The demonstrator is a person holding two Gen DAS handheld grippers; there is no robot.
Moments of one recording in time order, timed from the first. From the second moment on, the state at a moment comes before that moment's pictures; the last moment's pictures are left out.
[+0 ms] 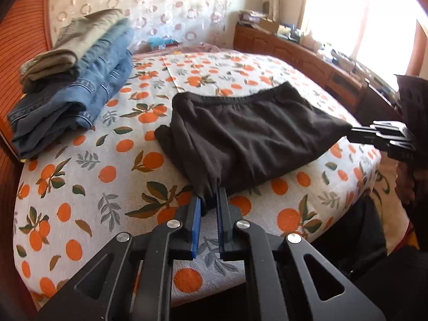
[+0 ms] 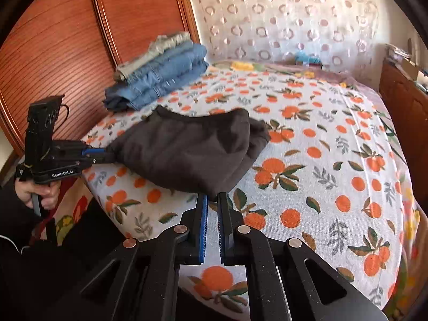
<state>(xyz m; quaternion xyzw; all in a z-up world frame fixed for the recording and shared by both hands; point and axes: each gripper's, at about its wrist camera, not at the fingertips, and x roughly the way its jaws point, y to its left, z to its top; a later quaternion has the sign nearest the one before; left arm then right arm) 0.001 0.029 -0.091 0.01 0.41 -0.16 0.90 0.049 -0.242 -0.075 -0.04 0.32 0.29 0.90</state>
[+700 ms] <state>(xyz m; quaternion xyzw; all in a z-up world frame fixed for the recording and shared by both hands) 0.041 0.042 -0.077 -0.01 0.39 -0.13 0.91 0.099 -0.217 -0.074 -0.03 0.30 0.27 0.91</state>
